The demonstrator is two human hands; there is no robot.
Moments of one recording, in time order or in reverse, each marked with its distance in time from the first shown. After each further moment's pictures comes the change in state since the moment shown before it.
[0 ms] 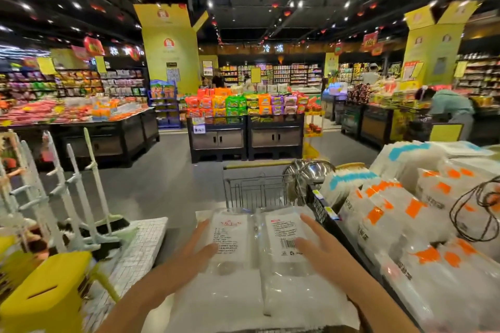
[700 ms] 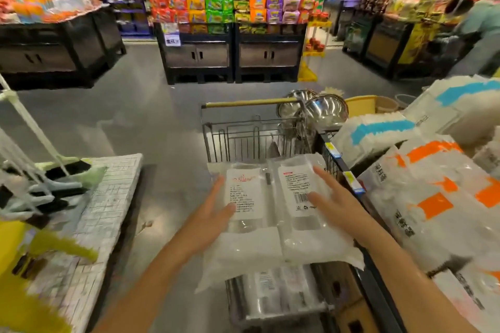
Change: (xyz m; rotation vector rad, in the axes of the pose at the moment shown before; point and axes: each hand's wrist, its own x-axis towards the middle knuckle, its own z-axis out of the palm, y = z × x) left_hand 0.326 -0.068 0.038 -0.169 -0.097 -0.033; right_hand 0.319 0.118 0.011 -0.060 -0.026 0.184
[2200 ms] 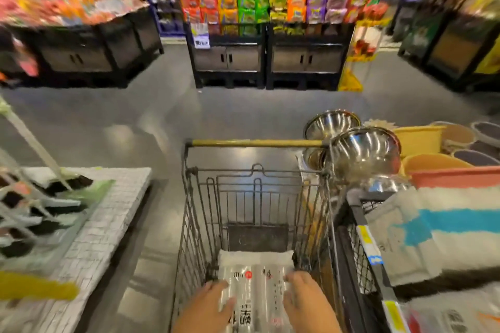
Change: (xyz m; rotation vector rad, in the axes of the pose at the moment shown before) left_hand 0.242 -0.046 0.064 0.704 0.017 -0.426; right_hand 0.261 0.093 0.036 -0.498 -0.406 -0.019
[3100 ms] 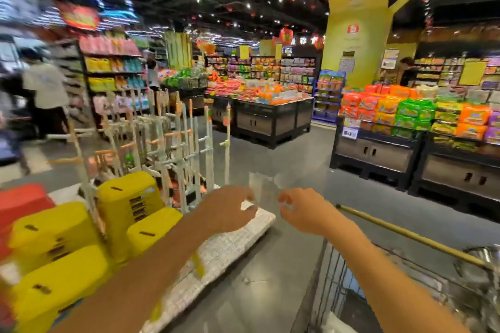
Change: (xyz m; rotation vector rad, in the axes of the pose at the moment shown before) left_hand -0.340 -0.076 -0.235 0.107 0.772 -0.112; right_hand -0.164 -0.376 -0.088 -0.355 0.143 -0.891
